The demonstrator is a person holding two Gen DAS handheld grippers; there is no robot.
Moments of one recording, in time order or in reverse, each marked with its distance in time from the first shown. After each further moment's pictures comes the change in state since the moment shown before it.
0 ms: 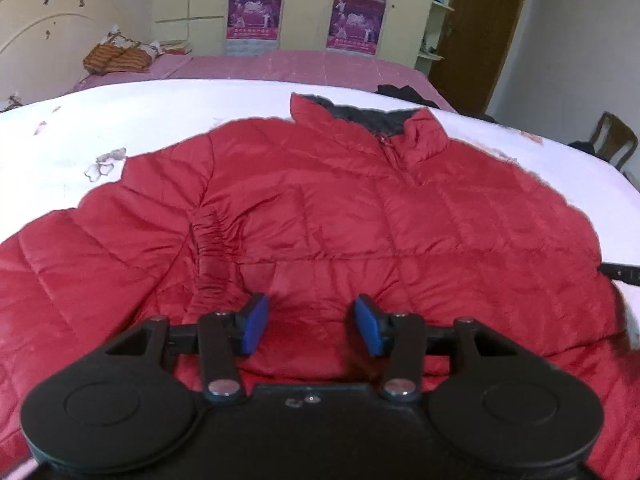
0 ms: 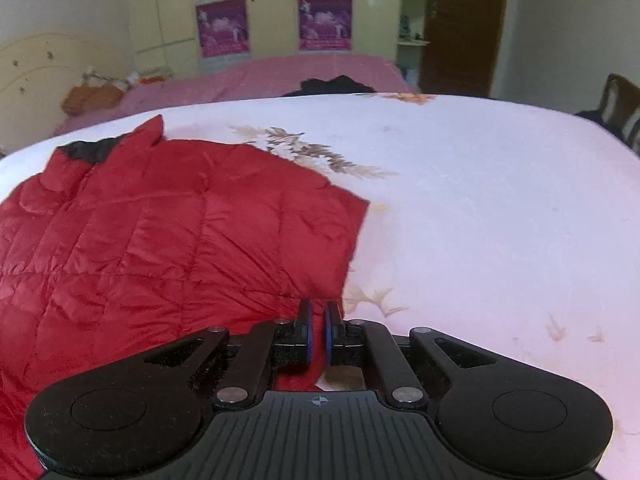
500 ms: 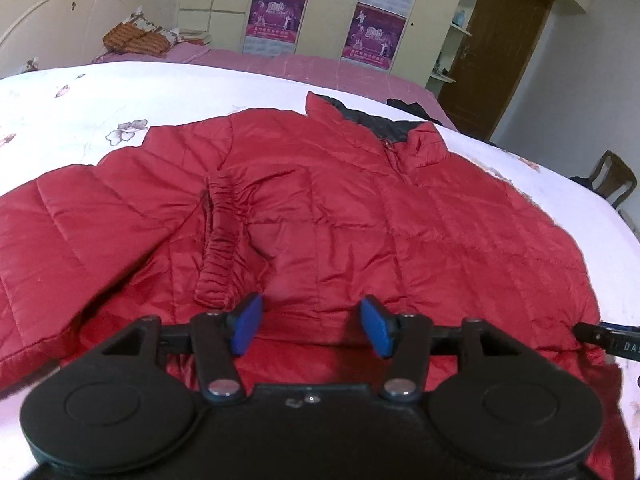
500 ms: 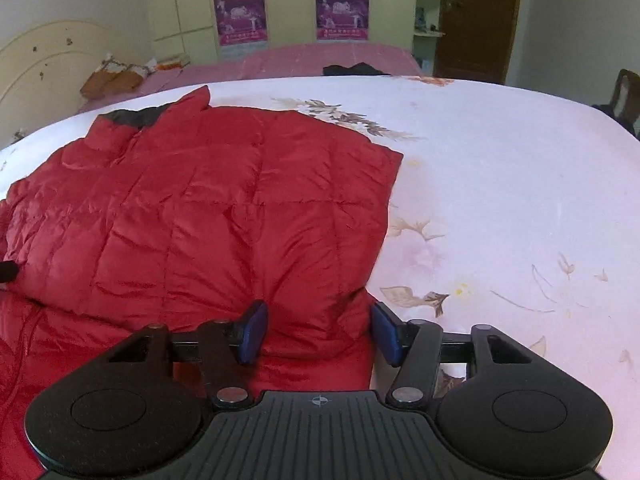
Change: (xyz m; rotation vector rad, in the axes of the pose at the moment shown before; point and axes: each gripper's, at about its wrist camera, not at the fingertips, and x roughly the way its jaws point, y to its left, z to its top) left arm -0.017 0.010 -0.019 -0.114 -0.014 -0.030; right arm -0.032 0.029 -0.034 -0.032 0.032 0.035
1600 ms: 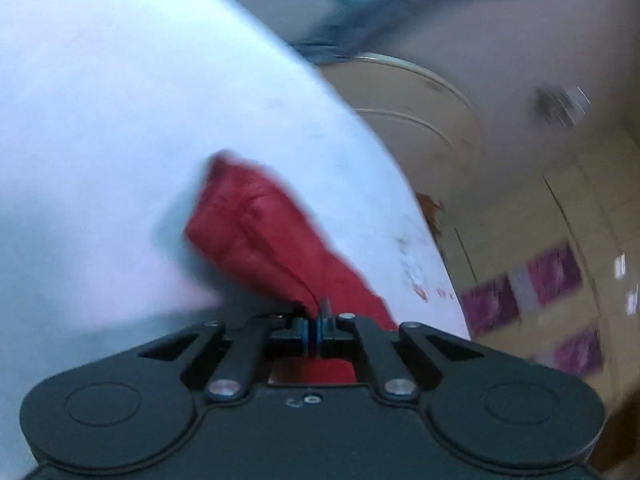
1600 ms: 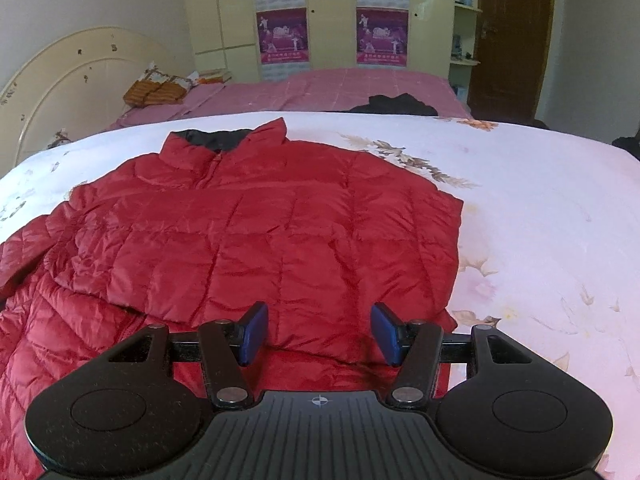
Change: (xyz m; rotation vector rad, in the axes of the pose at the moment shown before) left arm -0.217 0.265 -0.158 -1.050 -0.594 0.319; right arm -0.028 0.049 0.007 -0.062 -0.050 0.093
